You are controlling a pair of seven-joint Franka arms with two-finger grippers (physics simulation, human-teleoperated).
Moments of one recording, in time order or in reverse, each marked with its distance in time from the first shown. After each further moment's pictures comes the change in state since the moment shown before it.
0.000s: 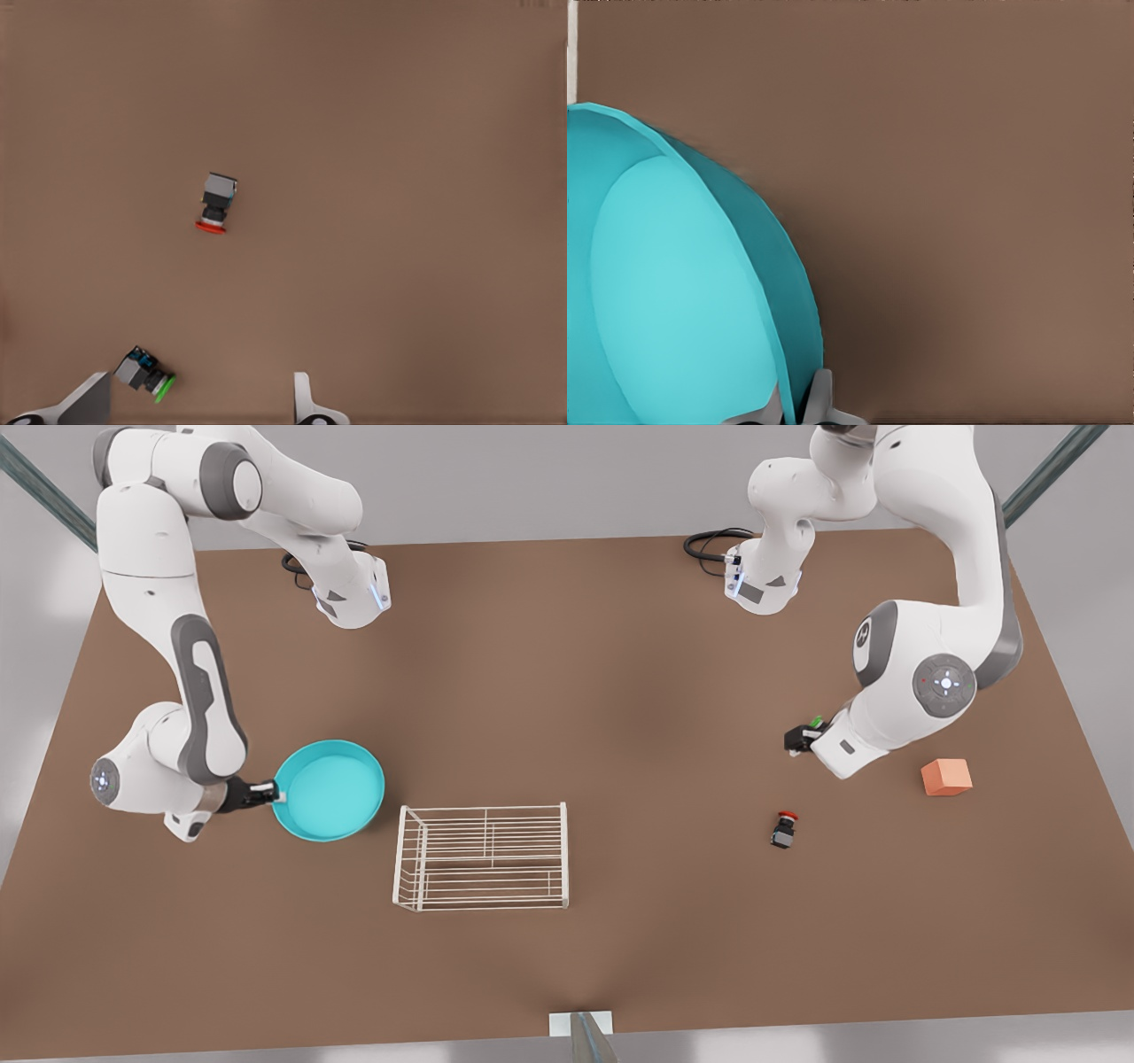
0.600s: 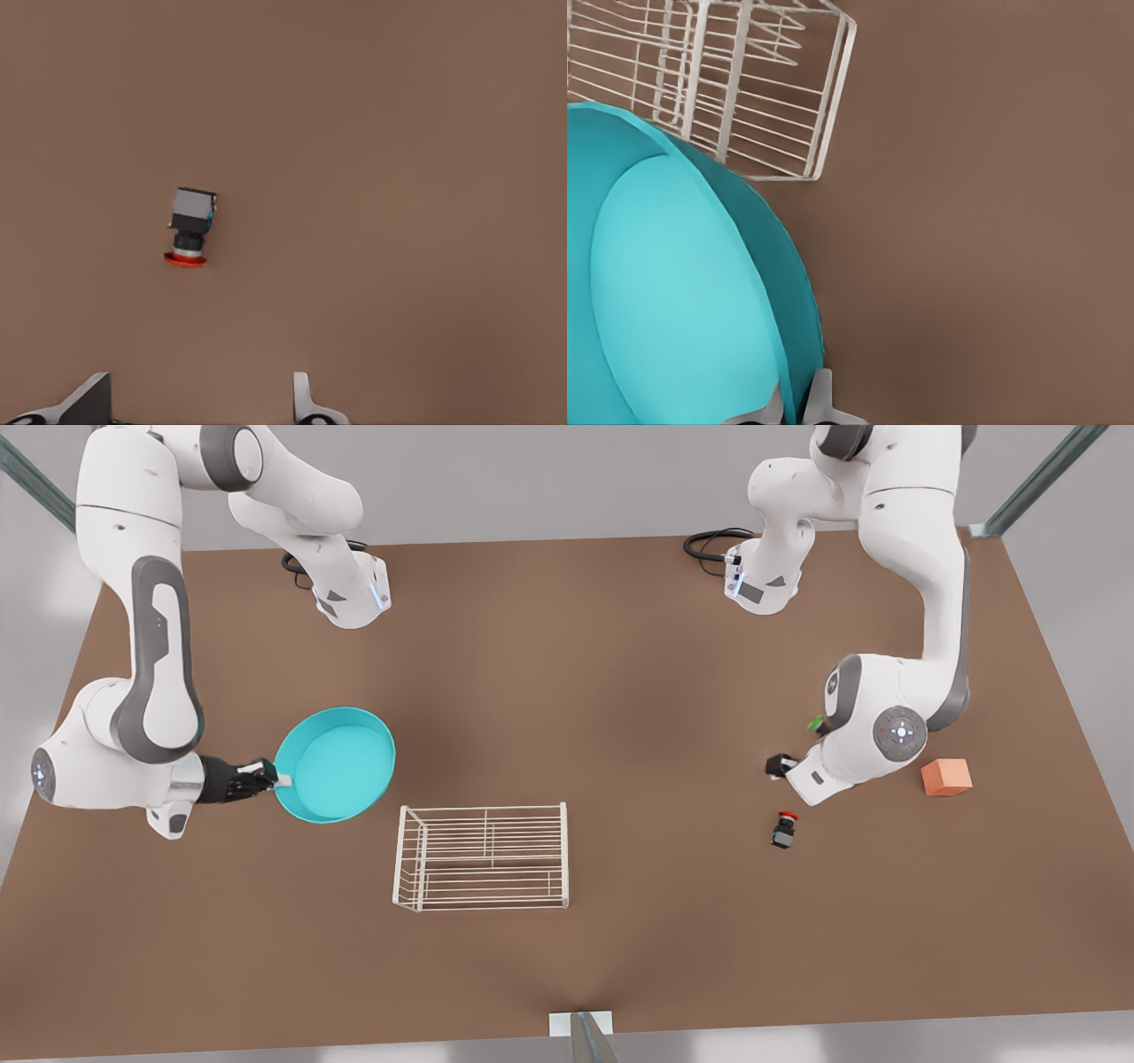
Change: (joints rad) left arm 0.076 0.135 -0.051 -0.152 -0.022 0.277 0.109; right arm 0.005 -0.100 0.061 0.225 0.119 -0.383 0.002
